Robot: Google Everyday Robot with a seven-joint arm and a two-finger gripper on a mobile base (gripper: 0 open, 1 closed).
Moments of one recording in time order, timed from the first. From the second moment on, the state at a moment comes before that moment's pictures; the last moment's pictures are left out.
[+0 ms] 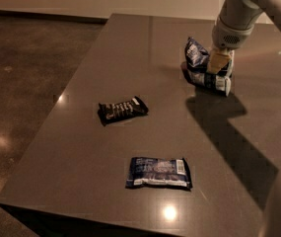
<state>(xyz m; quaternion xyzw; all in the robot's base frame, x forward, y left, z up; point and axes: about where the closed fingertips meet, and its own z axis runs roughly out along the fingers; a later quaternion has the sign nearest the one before) 0.660 -0.222 0.887 -0.60 0.78 -0.08 0.13</state>
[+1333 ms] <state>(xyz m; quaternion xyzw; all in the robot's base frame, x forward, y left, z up) 0.640 -0.189 0.992 -0.62 0.75 -0.01 0.22</state>
